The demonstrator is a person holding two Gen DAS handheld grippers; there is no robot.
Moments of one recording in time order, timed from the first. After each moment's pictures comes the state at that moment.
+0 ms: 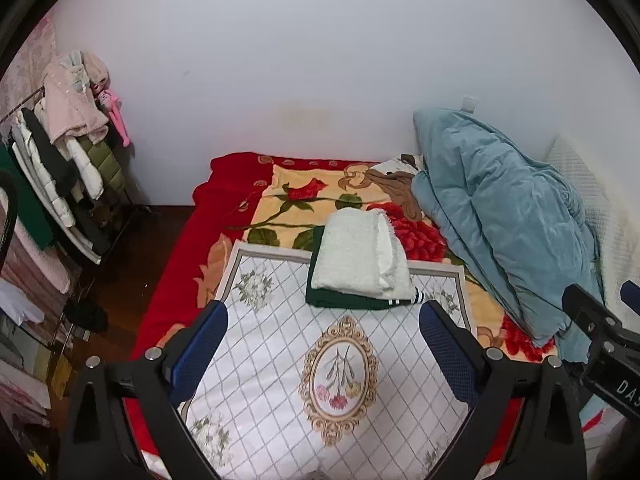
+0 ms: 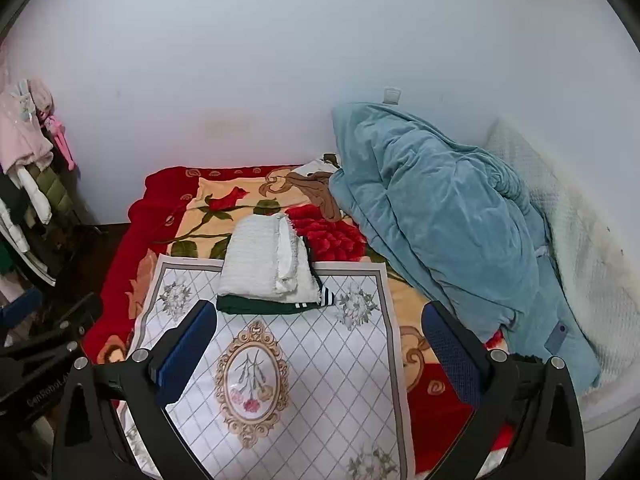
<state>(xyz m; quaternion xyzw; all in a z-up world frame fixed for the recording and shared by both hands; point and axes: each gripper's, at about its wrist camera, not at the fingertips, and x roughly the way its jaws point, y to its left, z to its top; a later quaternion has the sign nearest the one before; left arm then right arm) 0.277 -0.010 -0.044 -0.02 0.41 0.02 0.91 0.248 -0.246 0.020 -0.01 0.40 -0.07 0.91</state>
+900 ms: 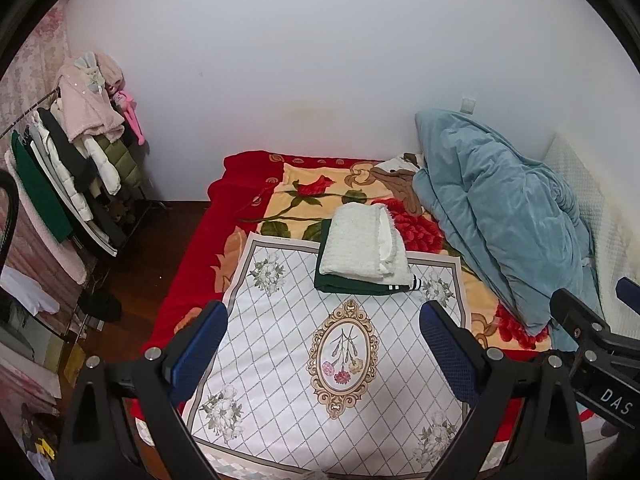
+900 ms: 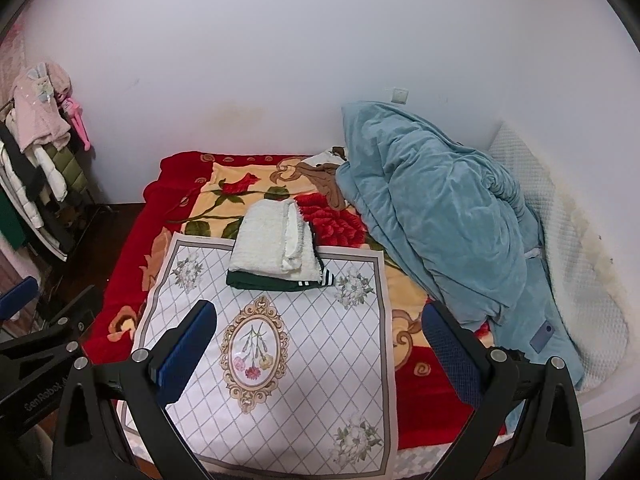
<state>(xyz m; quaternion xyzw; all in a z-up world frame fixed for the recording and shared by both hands) 0.211 -0.012 -0.001 -0.02 0.41 0.03 0.91 0.190 -0.243 0.069 -0.04 0.42 -0.04 0.91</state>
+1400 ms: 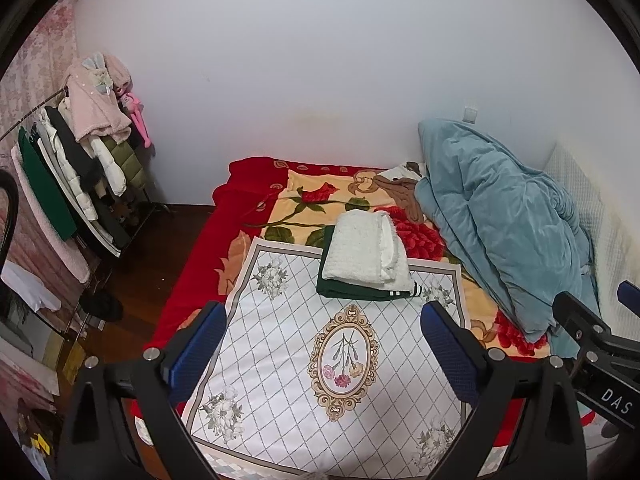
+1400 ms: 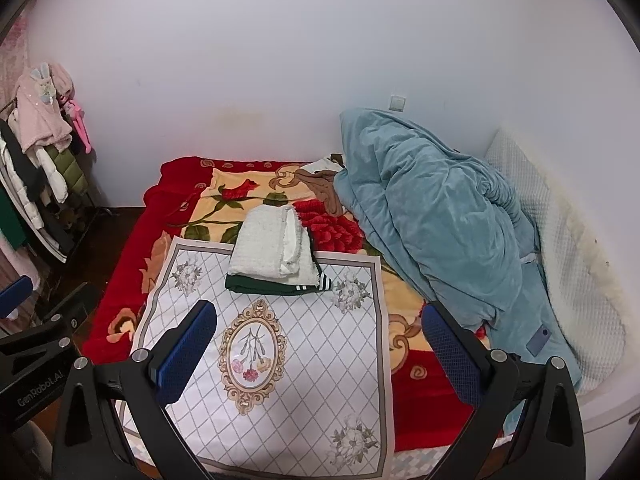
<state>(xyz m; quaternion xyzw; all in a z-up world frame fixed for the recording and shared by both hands) 0.198 -0.004 0.006 -0.02 0.40 0.03 0.92 0.179 -0.245 0.081 -0.04 0.41 -0.04 0.91</state>
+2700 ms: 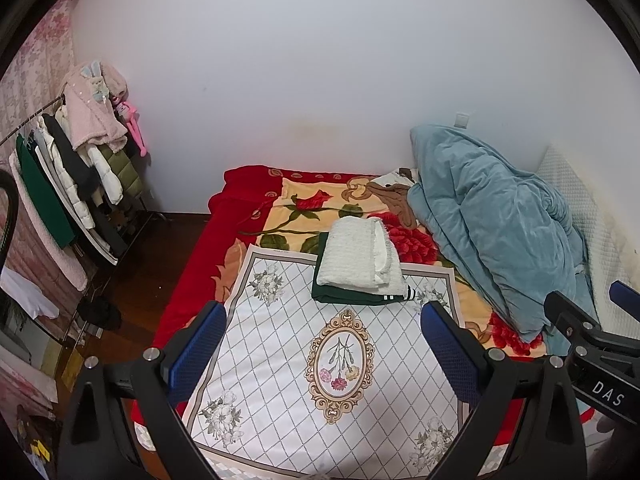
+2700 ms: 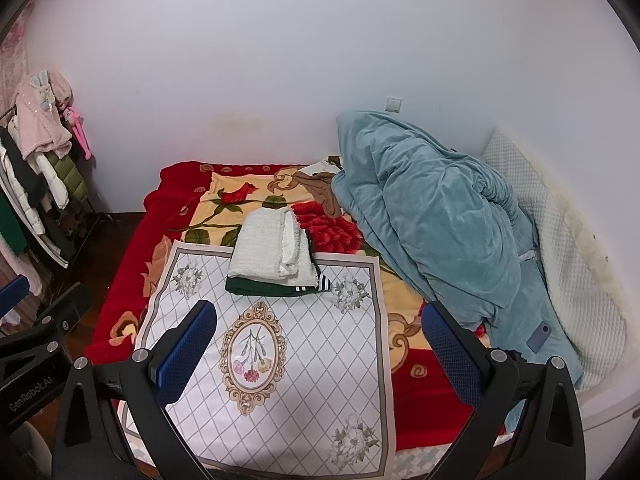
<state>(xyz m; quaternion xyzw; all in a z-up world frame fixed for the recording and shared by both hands) 0.192 -0.006 0.018 -0.02 0.39 0.02 0.92 0.168 -0.246 0.082 -0.03 0.40 -0.05 0.91</state>
